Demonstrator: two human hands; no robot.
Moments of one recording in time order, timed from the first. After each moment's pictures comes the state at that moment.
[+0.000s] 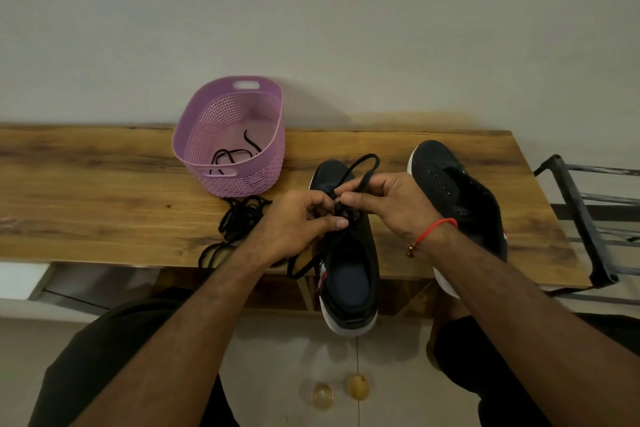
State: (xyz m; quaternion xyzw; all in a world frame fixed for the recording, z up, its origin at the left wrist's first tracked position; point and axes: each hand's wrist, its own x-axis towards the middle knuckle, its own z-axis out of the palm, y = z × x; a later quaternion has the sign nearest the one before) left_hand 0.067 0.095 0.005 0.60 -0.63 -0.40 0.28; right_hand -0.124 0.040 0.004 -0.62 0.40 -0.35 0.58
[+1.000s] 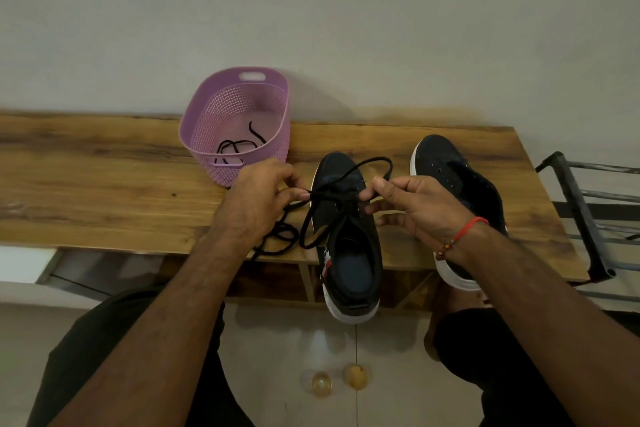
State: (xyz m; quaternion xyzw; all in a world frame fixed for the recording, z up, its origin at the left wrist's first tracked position) left_hand 0.102 0.102 0.024 0.67 -0.67 -0.18 0.26; right_hand -0.150 0.057 0.016 -0.52 0.44 -0.30 0.67
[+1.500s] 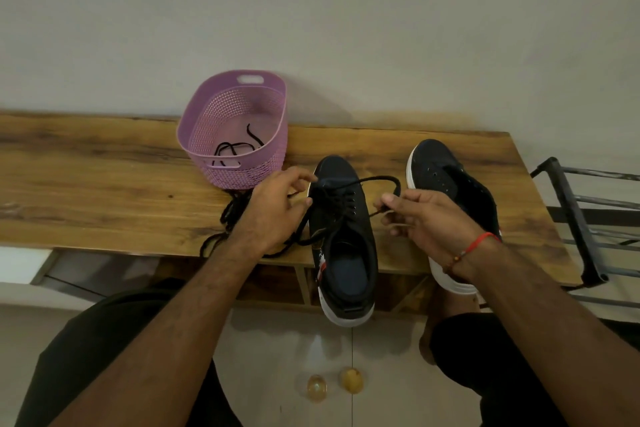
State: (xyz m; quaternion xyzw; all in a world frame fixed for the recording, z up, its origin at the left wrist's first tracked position) left_hand 0.082 0.100 0.005 0.68 -0.63 -0.23 0.29; right_hand -0.165 0.065 0.016 -0.44 0.48 -0.31 0.69
